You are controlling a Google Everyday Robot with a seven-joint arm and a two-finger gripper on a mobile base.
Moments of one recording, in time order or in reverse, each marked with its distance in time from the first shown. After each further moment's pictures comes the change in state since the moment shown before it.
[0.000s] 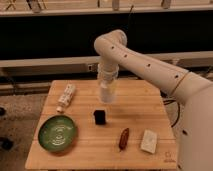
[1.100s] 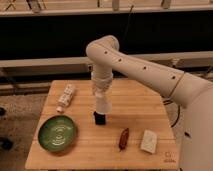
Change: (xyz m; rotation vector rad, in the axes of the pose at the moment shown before) arm -0.050 0.018 0.011 -0.092 -0.066 -0.099
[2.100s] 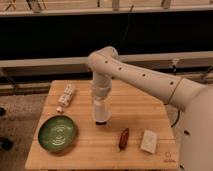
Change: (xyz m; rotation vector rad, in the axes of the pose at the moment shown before) arm -0.010 0.009 0.046 -0.009 -0.064 0.023
